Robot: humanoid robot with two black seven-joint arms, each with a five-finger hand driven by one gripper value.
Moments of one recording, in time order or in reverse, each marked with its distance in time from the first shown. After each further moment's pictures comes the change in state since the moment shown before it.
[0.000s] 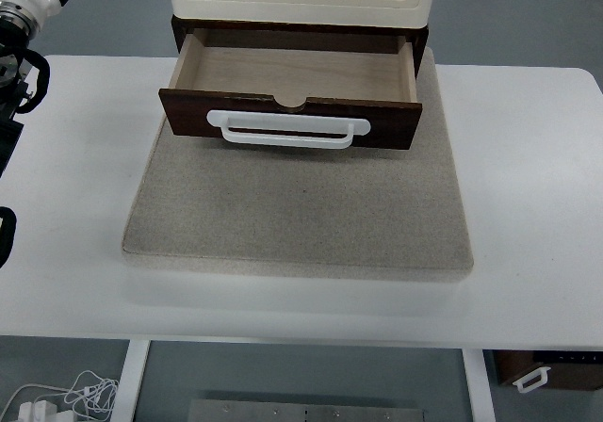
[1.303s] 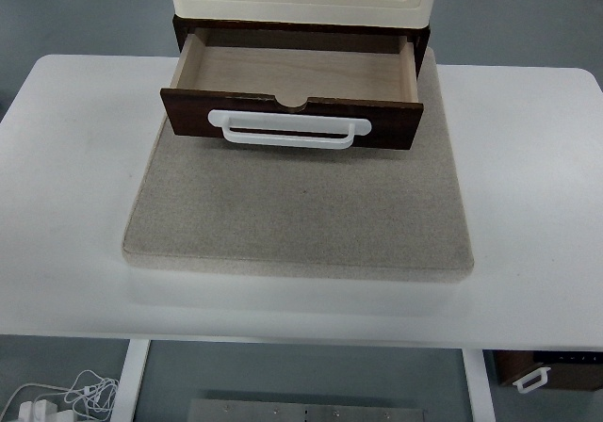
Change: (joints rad) left arm -0.006 0.509 0.034 -0.943 0.451 -0.120 0.001; right arm 0.000 0.000 0.000 0.000 0.000 0.000 0.000
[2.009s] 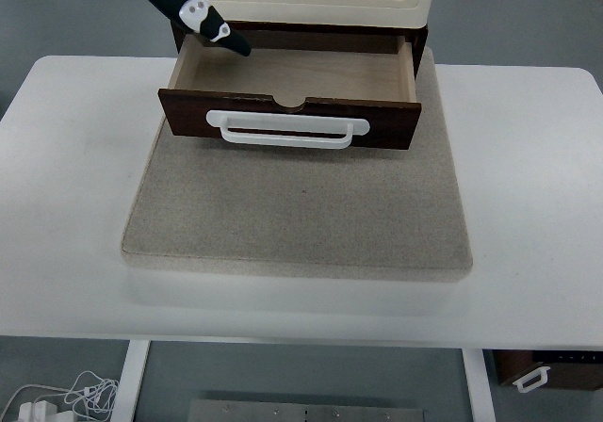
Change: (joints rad) left arm -0.192 -0.005 0.362 -0.267 0.379 -0.188 0.128; right arm 0.000 0.000 0.000 0.000 0.000 0.000 0.000
